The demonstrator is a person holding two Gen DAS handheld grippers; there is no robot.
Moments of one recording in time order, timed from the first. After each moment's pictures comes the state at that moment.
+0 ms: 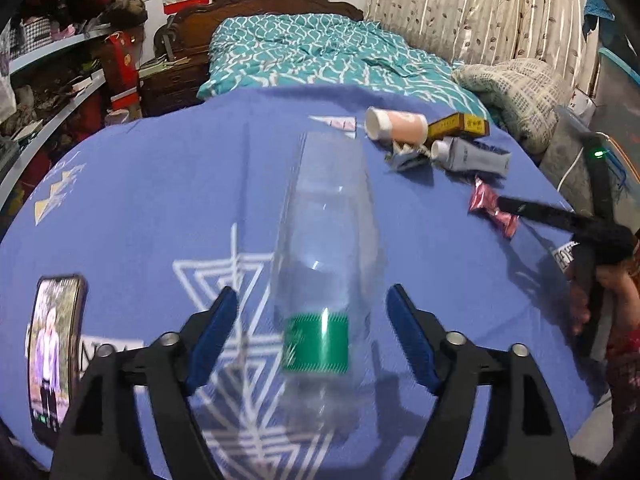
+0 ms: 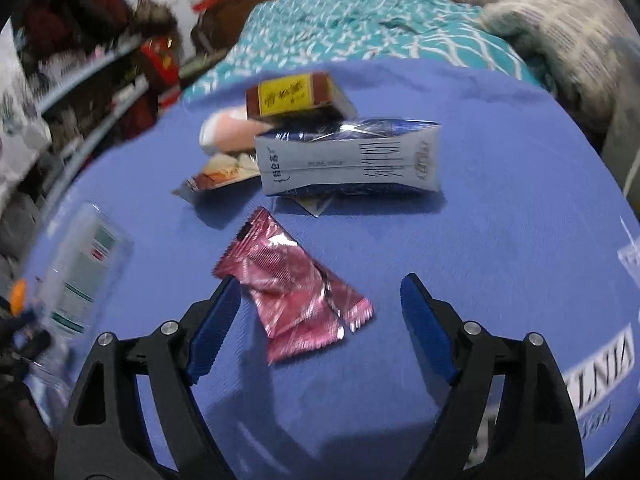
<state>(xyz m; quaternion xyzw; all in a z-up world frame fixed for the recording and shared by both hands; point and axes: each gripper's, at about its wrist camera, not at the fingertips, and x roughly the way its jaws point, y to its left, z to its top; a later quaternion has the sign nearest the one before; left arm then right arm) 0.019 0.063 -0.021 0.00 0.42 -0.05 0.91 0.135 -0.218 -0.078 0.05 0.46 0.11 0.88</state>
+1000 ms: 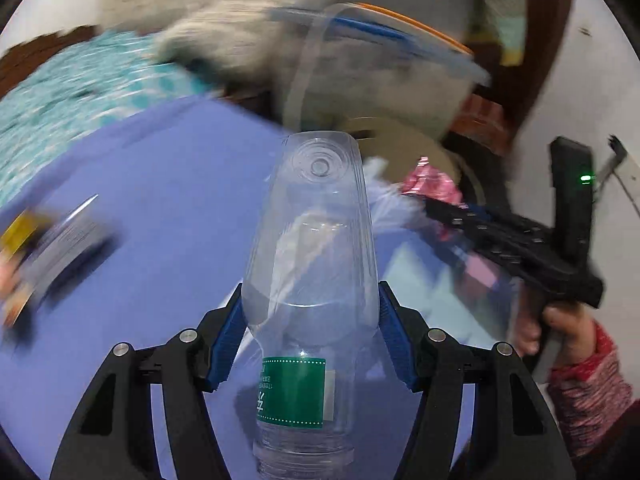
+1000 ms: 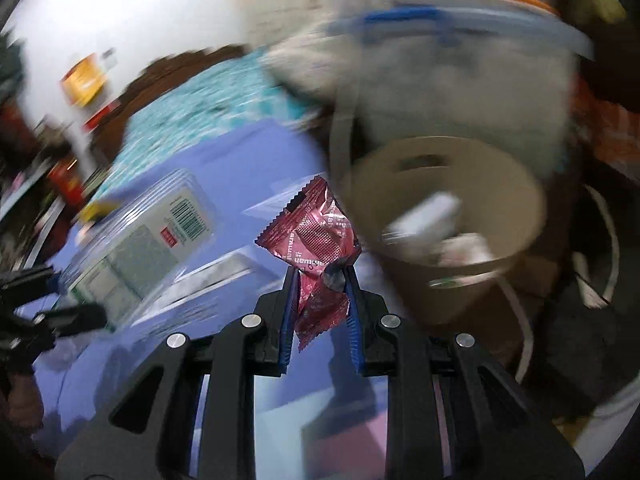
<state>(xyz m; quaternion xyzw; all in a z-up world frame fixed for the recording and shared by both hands) 0.037 -0.318 -0.011 0.15 0.43 -0.44 0.78 -0.059 -0.553 -0.063 0.21 0.34 -0.14 0.91</state>
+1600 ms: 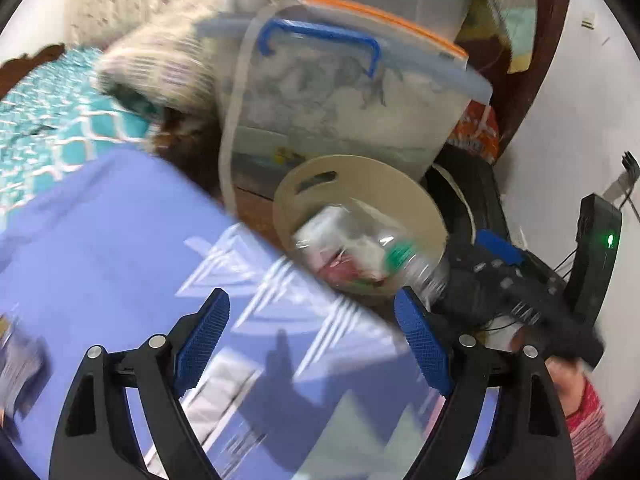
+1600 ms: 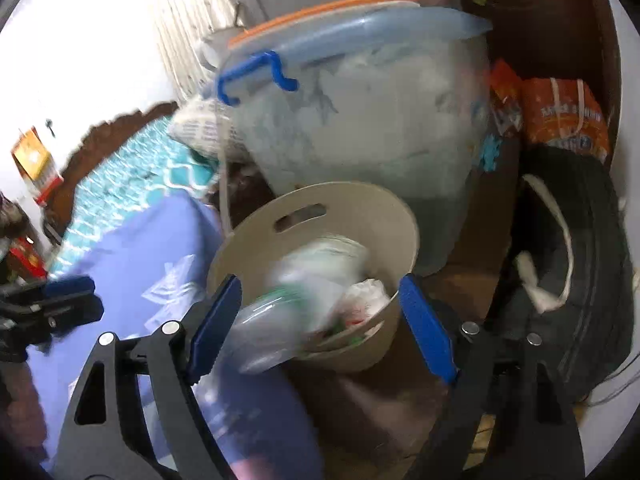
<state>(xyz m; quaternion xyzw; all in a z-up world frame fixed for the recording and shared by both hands) 0.061 -0.426 -0.012 0.16 0.41 -0.44 0.79 -0.091 -0.612 -0.059 0.26 0.27 -0.21 0.90</state>
